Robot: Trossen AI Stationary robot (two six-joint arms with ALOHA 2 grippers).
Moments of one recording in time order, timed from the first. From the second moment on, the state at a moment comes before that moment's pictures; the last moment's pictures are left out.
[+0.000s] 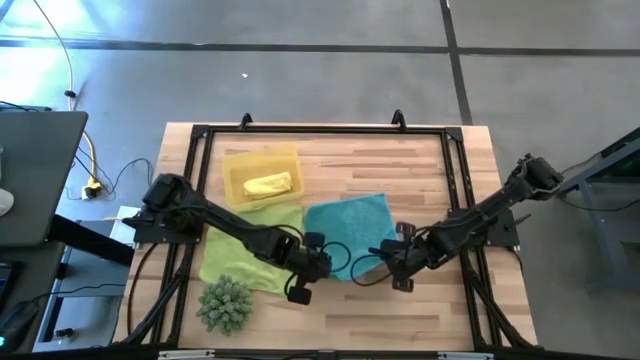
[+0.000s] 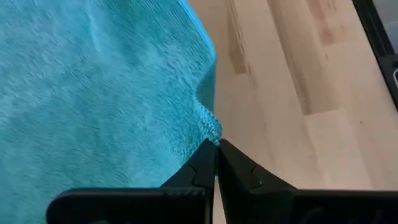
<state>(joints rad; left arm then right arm) -0.27 1.88 1.36 -0.50 -0.09 -0.14 0.54 1.43 0.96 -0.76 0.20 0.65</state>
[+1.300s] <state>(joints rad) -0.10 1.90 1.29 -0.63 -0.43 -0.36 0.09 1.52 0.89 -0.66 0.24 -0.26</state>
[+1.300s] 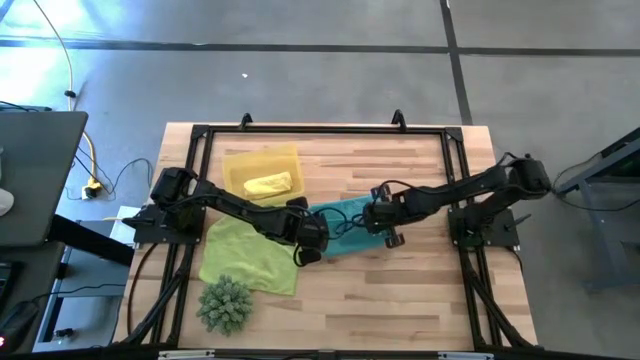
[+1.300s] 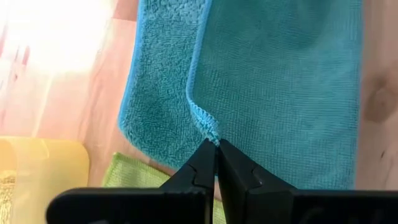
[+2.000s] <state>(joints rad) 0.00 1.90 1.29 -0.63 -0.50 -0.30 -0.05 1.61 0.89 -0.56 0.37 -0.39</state>
